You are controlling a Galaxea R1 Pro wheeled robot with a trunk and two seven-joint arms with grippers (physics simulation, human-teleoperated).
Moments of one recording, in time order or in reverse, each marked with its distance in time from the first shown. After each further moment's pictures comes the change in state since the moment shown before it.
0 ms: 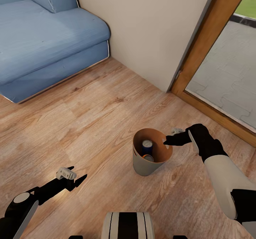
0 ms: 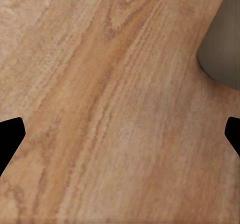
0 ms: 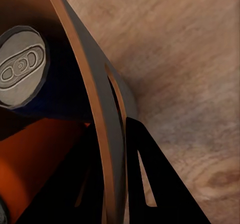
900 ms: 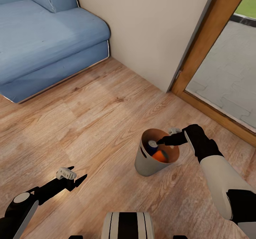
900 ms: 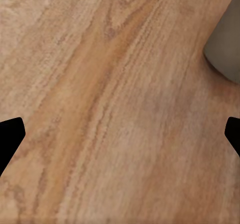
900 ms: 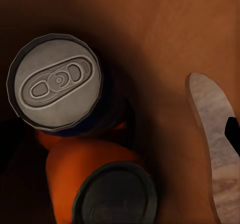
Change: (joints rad) left arm 0.000 0.000 -0.001 0.000 -0.001 0.000 0.000; right arm 0.004 0.037 -0.004 0.001 0.034 -0.037 -0.053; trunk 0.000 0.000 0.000
